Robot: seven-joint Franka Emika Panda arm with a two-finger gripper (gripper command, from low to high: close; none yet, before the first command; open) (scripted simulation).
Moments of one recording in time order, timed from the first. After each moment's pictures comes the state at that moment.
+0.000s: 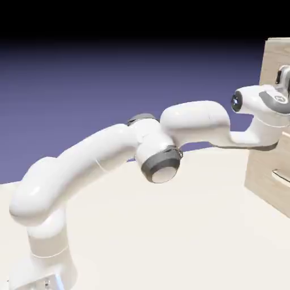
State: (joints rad) arm 2.82 -1.07 -2.61 -0.59 -1.60 3.19 -2.78
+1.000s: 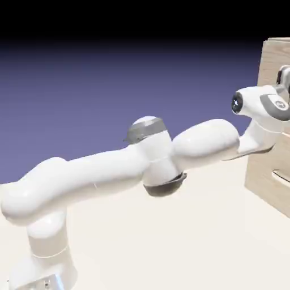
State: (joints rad) arm 2.51 -1.28 -1.67 -0.84 -2.39 2.90 -2.84
